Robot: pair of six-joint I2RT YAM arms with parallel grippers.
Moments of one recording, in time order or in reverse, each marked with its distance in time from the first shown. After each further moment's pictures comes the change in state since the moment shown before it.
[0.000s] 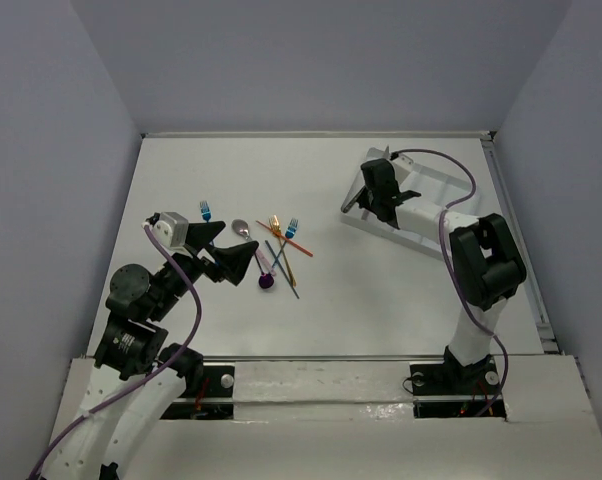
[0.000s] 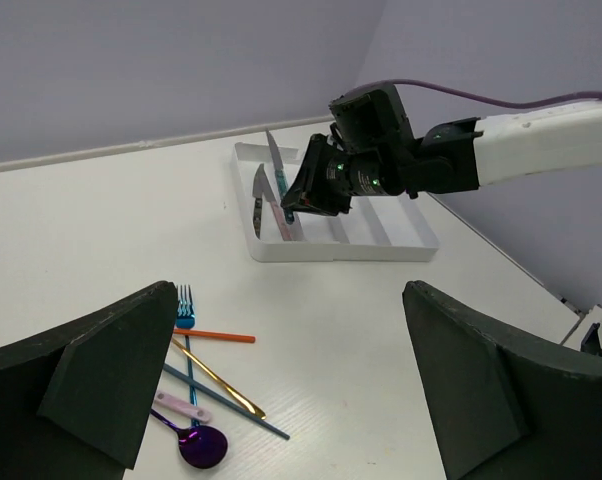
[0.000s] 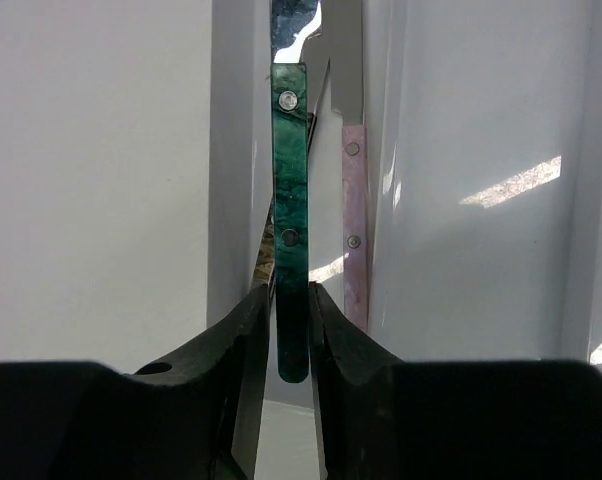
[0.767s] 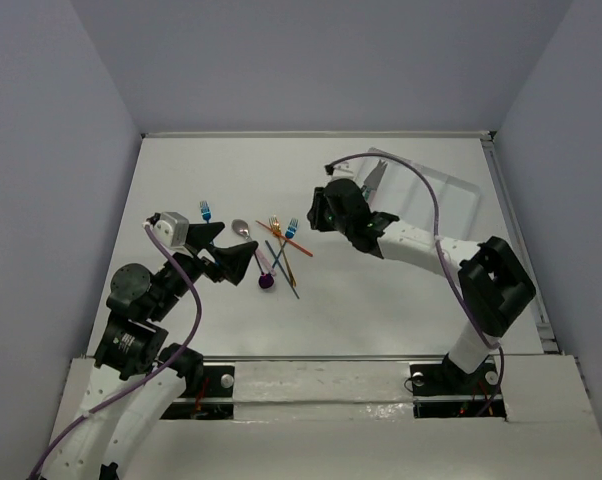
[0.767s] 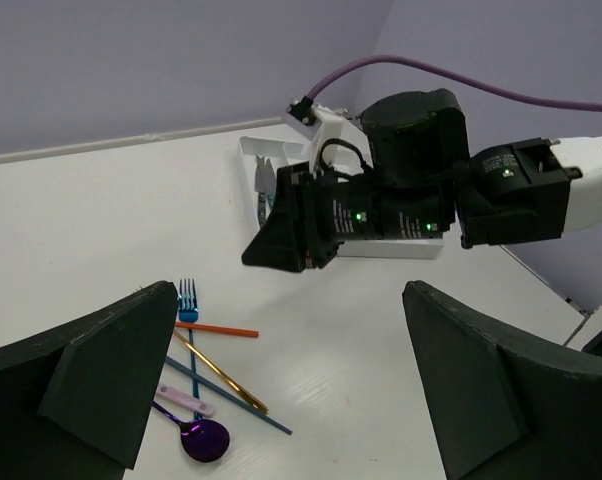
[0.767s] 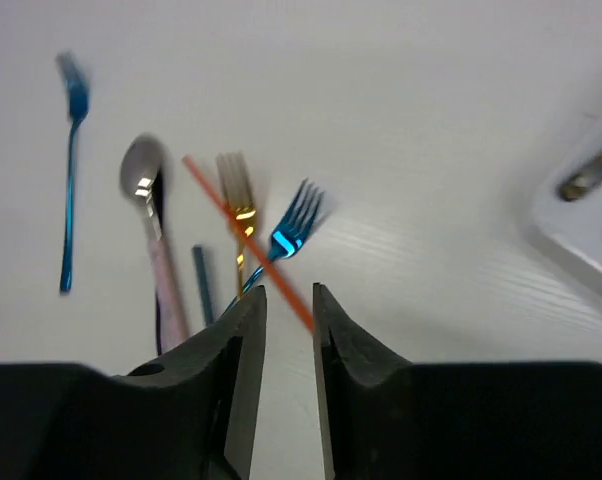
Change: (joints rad) left arm 0.000 0.000 0.000 -0.015 -0.010 0.000; right arm 0.270 -0.154 -0.072 0.088 -0.184 -0.286
